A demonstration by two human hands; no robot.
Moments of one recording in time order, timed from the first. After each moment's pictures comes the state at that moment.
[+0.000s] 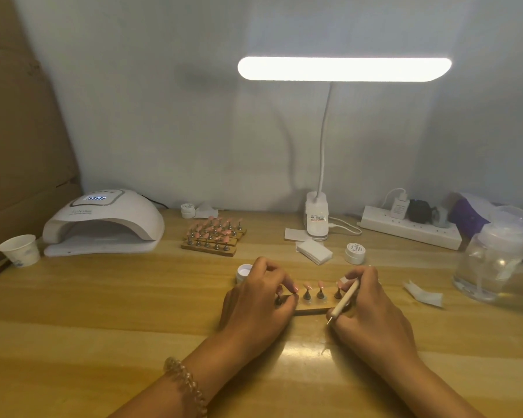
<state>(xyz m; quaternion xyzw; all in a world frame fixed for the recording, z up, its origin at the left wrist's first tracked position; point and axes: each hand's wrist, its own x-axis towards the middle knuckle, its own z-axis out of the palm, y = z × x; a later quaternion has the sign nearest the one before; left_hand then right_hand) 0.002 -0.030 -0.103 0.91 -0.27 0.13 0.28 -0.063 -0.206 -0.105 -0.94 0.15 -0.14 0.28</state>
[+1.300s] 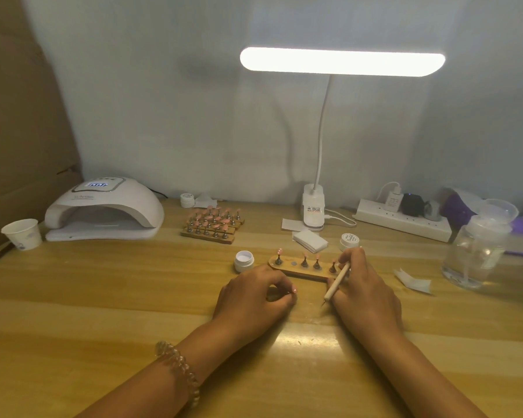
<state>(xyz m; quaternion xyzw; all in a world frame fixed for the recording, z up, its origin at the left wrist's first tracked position) -0.007 -0.023 -0.110 0.91 -0.27 0.06 0.33 -0.051 -0.211 -0.111 -0.94 0.15 -0.21 0.21</state>
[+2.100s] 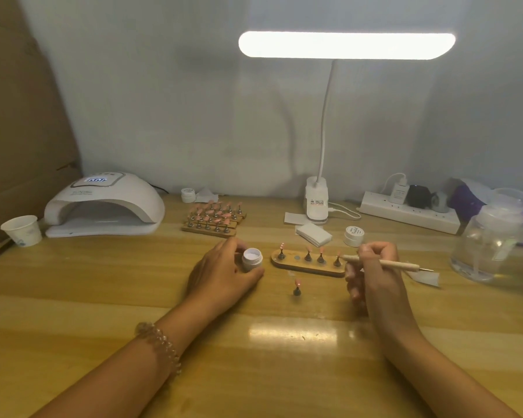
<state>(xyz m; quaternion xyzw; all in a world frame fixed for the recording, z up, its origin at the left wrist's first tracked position) 0.028 0.010 -0.109 0.93 -0.14 0.09 0.33 -0.063 -0.203 -0.097 -0.71 0.08 -0.25 0.65</state>
